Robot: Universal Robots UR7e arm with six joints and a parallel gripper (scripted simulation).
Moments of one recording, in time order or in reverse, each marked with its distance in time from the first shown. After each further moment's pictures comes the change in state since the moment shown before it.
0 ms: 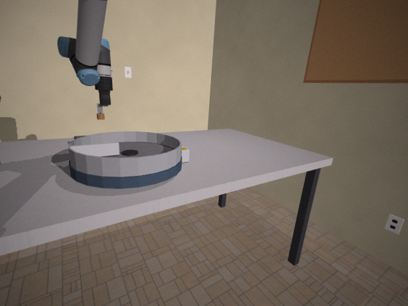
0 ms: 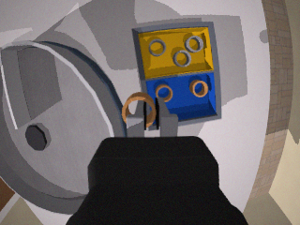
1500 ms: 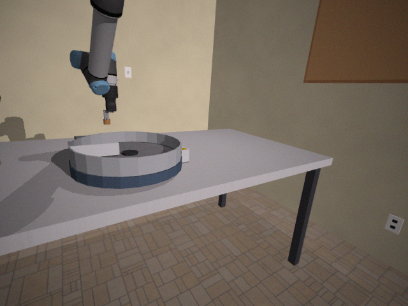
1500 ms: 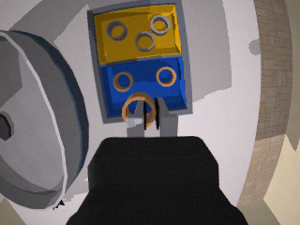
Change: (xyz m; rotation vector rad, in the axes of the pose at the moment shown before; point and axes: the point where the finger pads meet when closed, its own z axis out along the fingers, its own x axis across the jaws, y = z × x) arm 0.074 0.027 0.038 0.008 -0.005 -0.037
